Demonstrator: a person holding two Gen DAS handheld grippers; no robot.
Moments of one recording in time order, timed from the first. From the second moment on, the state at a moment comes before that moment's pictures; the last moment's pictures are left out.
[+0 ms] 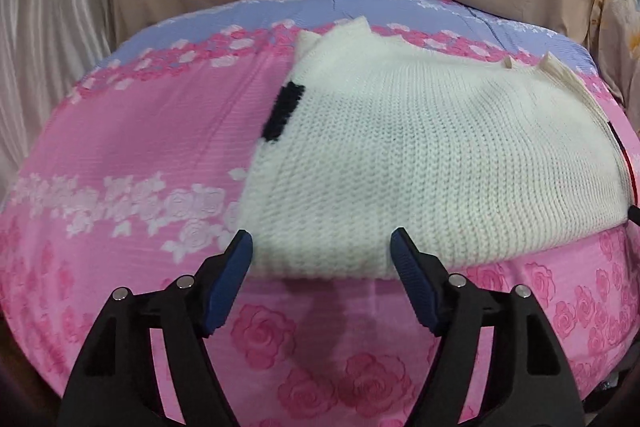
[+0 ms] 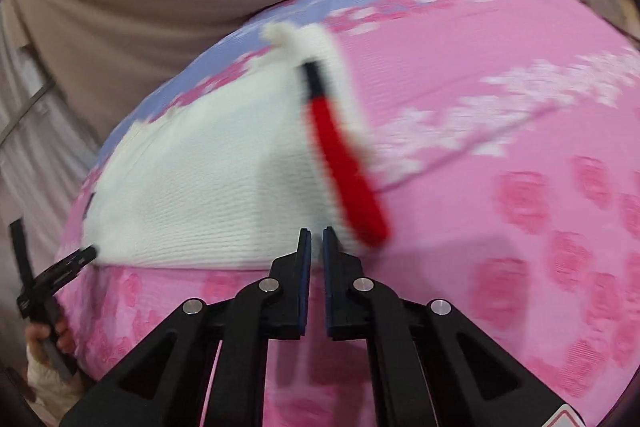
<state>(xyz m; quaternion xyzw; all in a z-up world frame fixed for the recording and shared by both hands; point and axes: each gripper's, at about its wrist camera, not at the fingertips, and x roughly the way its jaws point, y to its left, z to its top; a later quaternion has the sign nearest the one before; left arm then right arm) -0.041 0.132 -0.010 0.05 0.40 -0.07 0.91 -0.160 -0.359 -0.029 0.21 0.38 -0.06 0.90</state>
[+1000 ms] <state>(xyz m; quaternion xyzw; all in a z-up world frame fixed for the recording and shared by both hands) 0.172 0.131 0.010 -0.09 0.40 -0.03 0.91 0.059 -0.386 0.008 0.14 0.37 -0.11 0.91</state>
